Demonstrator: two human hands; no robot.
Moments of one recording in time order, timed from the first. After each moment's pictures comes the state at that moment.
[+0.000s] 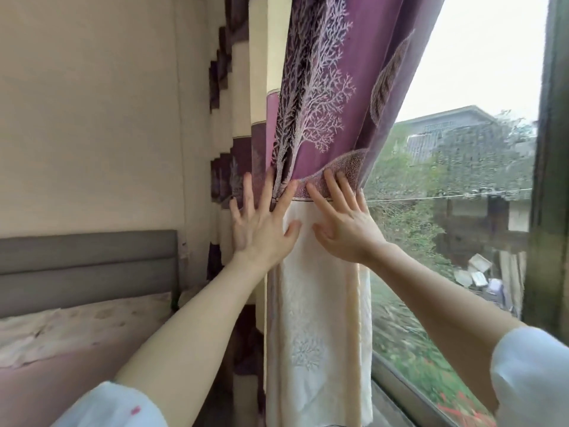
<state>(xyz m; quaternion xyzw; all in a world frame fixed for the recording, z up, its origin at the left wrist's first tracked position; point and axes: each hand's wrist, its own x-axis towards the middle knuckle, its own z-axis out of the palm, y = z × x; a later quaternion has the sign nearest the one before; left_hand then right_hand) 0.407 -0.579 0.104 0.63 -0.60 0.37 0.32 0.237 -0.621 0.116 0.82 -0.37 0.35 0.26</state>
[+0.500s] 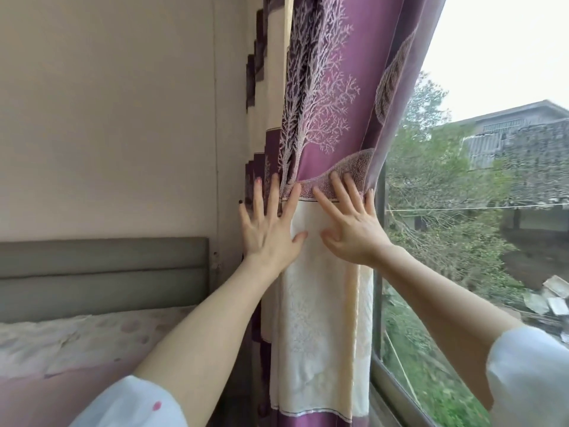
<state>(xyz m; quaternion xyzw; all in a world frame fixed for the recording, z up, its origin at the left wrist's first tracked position) 0.528 -0.777 0.105 0.68 -0.55 0.41 0.27 0.369 -0.841 0.121 0.84 -0.32 0.36 0.25</state>
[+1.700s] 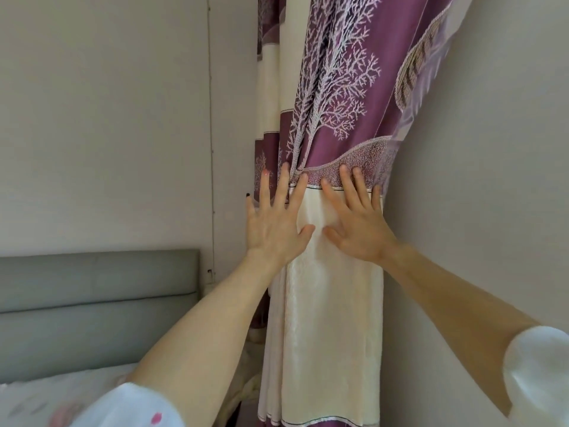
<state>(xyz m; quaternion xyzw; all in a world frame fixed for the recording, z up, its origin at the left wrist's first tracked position) 0.902 -1.230 0.112 0.65 -0.59 0.38 0.28 0.745 -1.305 0.118 0.84 -0.33 0.36 0.24</state>
